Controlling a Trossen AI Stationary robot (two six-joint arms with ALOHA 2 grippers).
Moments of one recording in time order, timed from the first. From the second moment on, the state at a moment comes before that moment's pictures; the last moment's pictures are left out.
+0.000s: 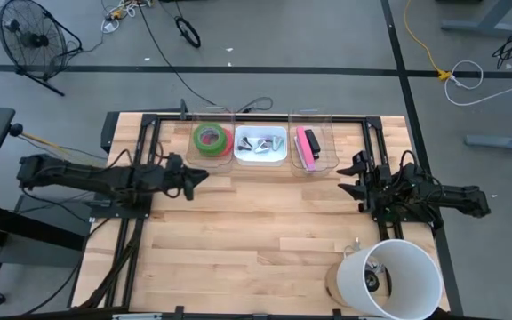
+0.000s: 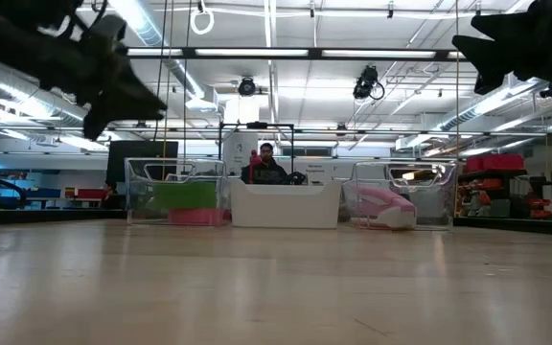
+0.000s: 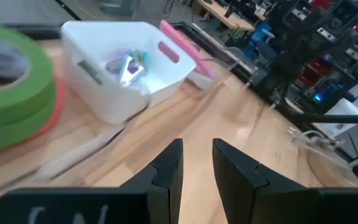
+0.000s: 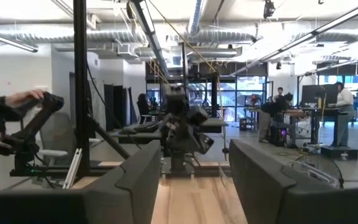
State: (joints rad) left arm -0.04 0.63 0.25 0.09 -0.42 -0.68; right arm -0.09 0.00 0.02 0.29 -0.11 0.02
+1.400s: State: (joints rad) left arm 0.16 0.00 0.01 0.34 -0.40 -0.67; right arm 0.03 0.01 0.02 0.28 -0.09 0.02
